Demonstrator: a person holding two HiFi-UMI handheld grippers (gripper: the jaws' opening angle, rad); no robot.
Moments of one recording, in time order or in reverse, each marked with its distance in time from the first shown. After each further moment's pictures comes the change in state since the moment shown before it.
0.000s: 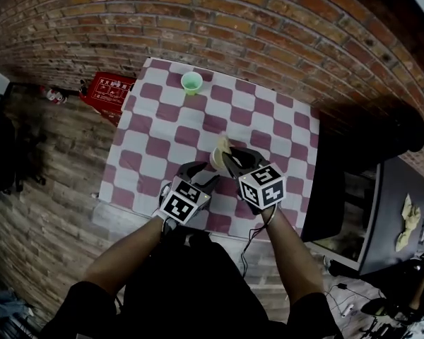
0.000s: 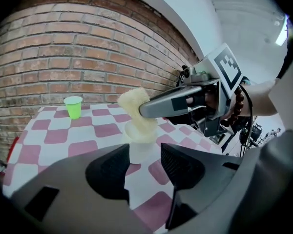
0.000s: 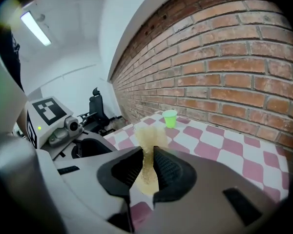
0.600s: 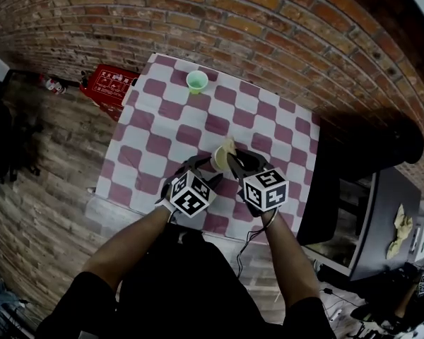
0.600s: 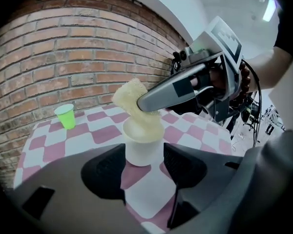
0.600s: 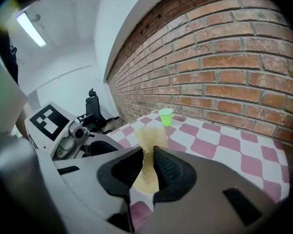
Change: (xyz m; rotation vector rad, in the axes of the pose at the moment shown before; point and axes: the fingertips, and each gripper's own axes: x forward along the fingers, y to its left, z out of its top) left arm 0.029 0.012 -0.009 0.179 0.061 0.022; right arm 0.004 -0.009 -0.005 0.033 0.003 -0.029
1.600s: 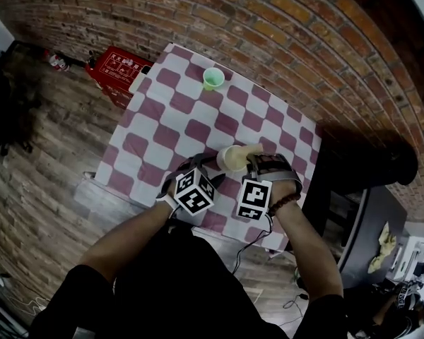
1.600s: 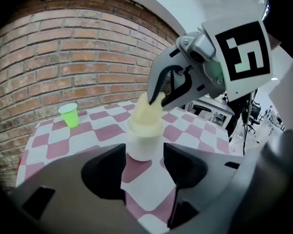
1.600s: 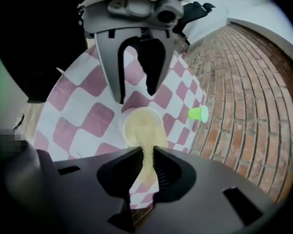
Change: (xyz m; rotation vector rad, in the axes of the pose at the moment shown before) left arm -0.015 0.006 -0.007 -0.010 -0.007 -0.002; right arm -0.009 -0.008 -0.033 -1.407 0.786 -0.150
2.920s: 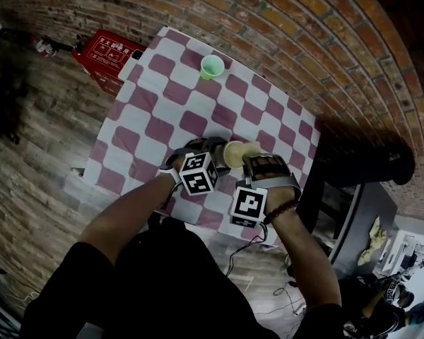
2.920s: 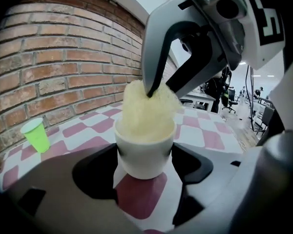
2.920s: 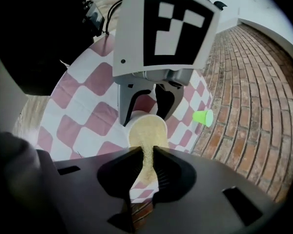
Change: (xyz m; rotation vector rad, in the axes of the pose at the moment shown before) left arm 0.063 0.007 0.002 0.263 -0.056 -0.199; right arm 0.000 -0.003 0.021 -0.052 0.035 -0.001
